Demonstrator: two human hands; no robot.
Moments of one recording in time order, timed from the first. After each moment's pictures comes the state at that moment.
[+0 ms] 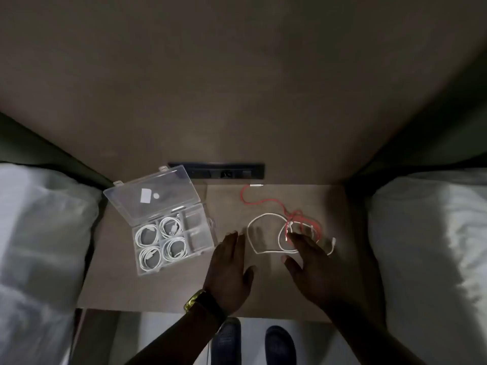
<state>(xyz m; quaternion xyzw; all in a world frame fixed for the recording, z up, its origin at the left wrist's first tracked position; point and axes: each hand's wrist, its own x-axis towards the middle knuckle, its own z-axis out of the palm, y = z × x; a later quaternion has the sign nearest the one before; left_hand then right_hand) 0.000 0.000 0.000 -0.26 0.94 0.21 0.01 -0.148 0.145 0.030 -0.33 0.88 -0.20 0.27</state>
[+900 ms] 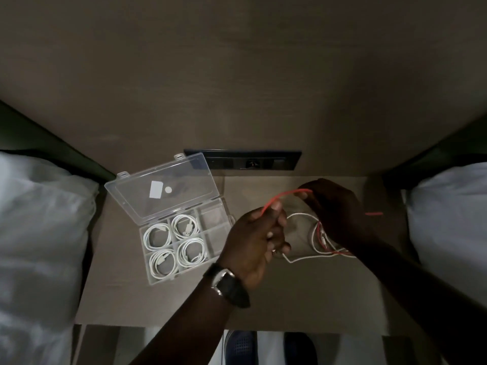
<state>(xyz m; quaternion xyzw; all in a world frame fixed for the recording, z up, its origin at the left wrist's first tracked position) -0.040 -0.072 0.041 -0.31 0.38 0.87 -0.05 -0.197 0.037 0.019 -0.45 0.80 -0.38 0.11</state>
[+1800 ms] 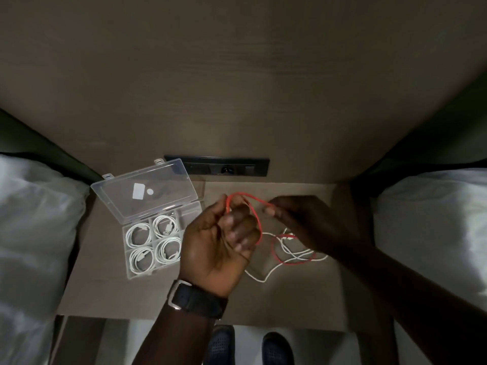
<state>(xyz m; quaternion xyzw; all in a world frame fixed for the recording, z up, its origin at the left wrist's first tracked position) -0.042 -0.038 0.107 -0.16 0.08 0.97 -0.14 -0.204 0.069 0.069 -0.53 0.75 -0.34 0.21</state>
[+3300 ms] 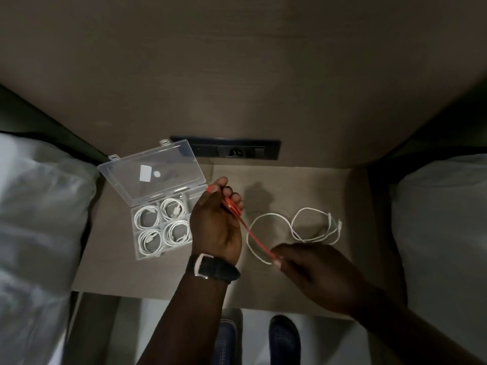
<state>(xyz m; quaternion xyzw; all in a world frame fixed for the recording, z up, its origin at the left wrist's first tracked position) -0.053 -0.046 0.061 -0.41 0.24 0.81 -0.34 -0.143 0.131 0.043 -0.58 0.73 -0.25 0.27</state>
